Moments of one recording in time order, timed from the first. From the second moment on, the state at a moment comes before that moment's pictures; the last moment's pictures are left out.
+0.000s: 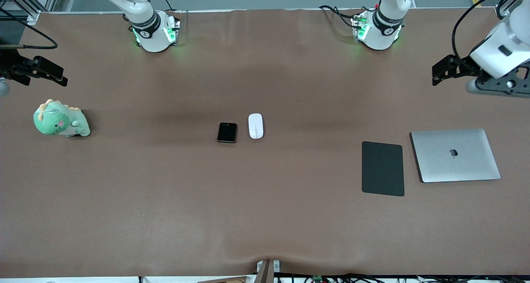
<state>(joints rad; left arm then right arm) -0.05 -0.01 -0.10 -1.60 0.02 1.49 -0.02 0.02 0.00 -0.03 -1.49 0.00 1.39 0.03</state>
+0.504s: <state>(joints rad) -0.08 0.04 -0.26 -1.67 0.02 1.55 -0.23 0.02 0.00 -0.03 -1.49 0.00 1.39 0.03</state>
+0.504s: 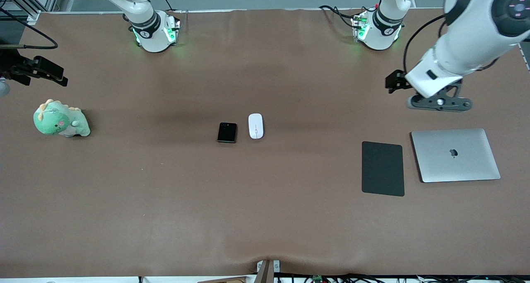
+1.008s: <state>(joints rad) -0.14 0.12 -0.41 -1.74 0.02 1.68 -0.50 0.02 0.00 -0.03 -1.49 0.00 1.39 0.03</state>
